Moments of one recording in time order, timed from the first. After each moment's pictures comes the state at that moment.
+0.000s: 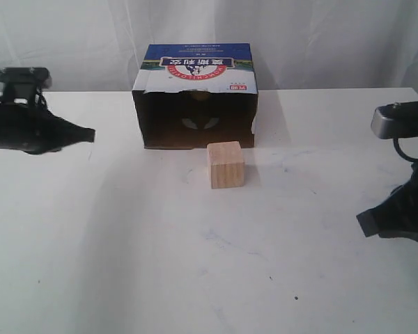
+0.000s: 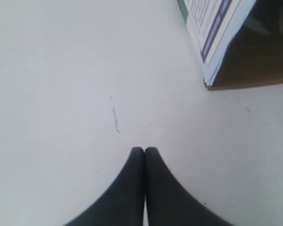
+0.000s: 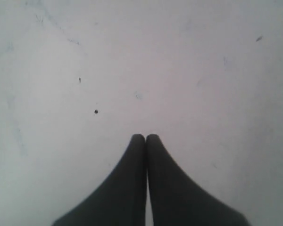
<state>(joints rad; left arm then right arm) -0.05 1.67 -0.95 -1.43 0.09 1.37 0.17 1.11 -0.76 0.24 0.87 -0.29</state>
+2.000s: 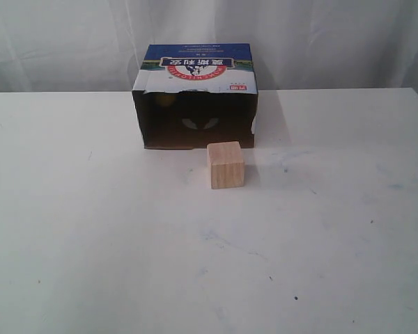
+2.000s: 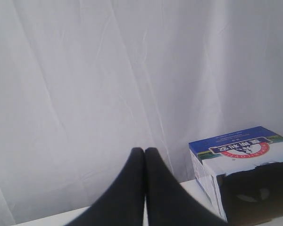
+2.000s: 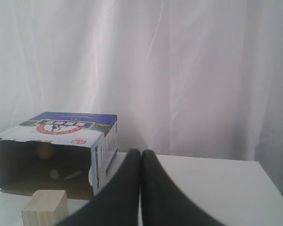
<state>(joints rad) -0.05 0.25 -0.39 -1.49 -0.03 1.65 0.17 0.32 -0.20 0.13 -0.13 -0.10</state>
